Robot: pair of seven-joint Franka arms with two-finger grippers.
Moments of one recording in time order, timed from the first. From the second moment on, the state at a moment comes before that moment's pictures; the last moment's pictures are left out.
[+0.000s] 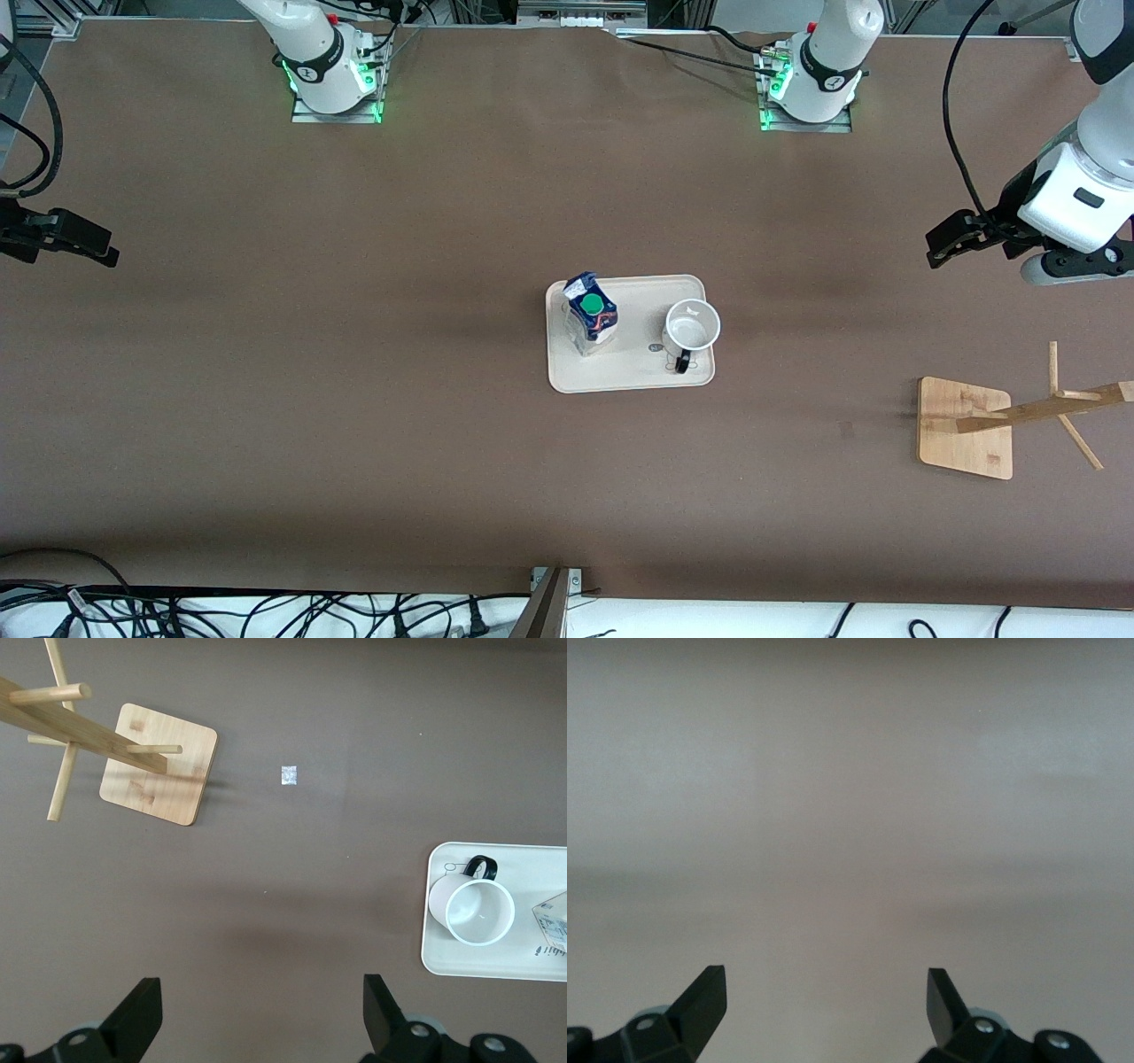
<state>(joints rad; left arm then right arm) -0.19 0.05 0.12 -1.62 0.03 1.69 -0.20 -0.05 0.16 -0.02 -1.44 -0.03 1.59 -0.03</state>
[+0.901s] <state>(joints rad) -0.19 0.05 0.12 -1.62 0.03 1.69 -0.20 -0.06 0.16 0.00 -1.44 -0.02 1.60 -0.01</state>
